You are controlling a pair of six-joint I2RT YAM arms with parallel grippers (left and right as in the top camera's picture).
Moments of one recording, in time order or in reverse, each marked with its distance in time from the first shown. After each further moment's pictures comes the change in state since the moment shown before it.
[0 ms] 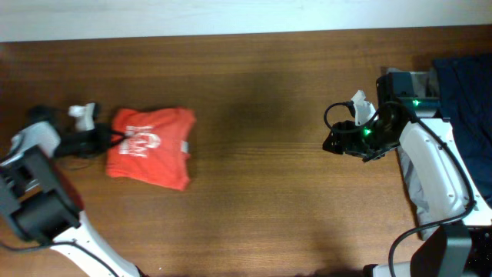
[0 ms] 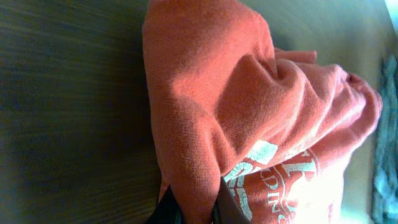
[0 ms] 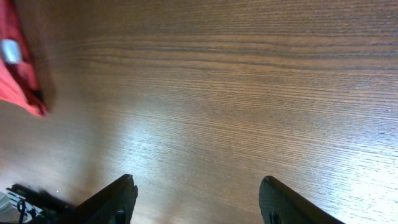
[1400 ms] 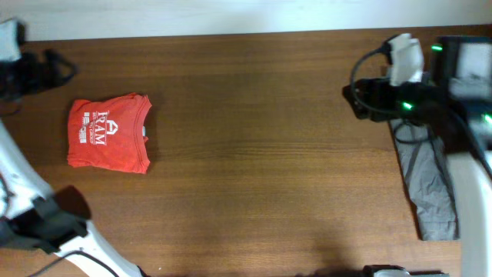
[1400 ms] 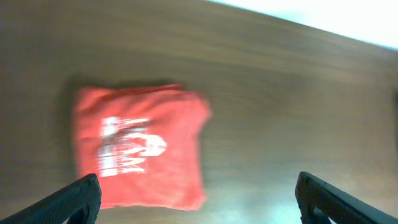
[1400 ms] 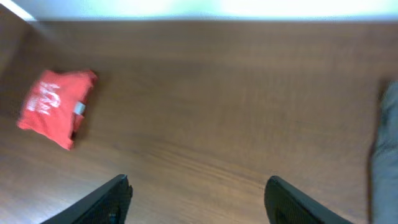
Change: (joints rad) left arm -0.038 -0.099 1.099 -0.823 -0.266 -0.071; right arm 0.000 -0.191 0.408 -0.010 0.000 -0.078
